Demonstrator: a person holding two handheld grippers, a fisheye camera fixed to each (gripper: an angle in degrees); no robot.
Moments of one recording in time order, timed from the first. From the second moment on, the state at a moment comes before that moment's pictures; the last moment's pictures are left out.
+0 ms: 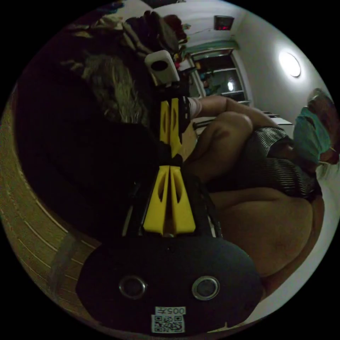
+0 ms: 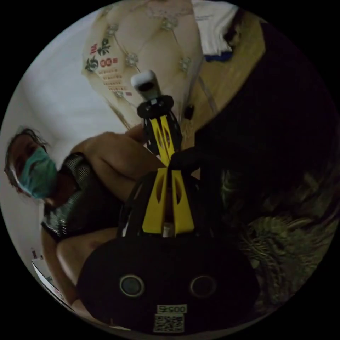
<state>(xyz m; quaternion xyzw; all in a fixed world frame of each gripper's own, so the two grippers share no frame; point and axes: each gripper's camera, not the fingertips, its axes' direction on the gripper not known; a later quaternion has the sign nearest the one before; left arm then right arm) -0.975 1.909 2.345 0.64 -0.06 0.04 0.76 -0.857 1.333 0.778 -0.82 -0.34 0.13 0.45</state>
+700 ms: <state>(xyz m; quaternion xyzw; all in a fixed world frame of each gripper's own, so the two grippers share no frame) -1.059 2.136 2.317 0.85 -0.22 -0.21 0.43 -1.210 1.067 0.960 -0.69 -0.27 -0.27 0.62</state>
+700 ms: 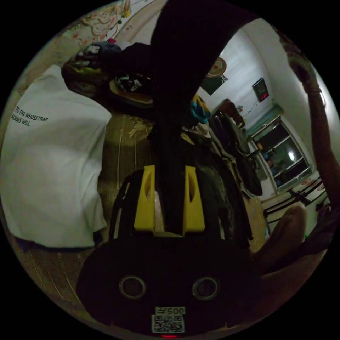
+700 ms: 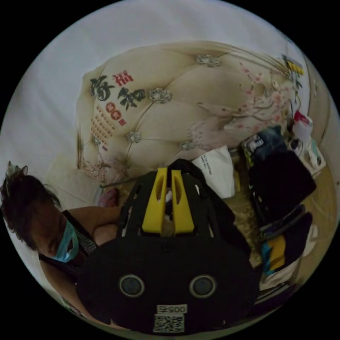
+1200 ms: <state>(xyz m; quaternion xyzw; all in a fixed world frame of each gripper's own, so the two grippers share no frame) -1.085 2.136 2.235 0.77 -0.34 -0.25 0.48 -1.157 0.937 0.912 -0.68 -0.26 -0.21 0.65</state>
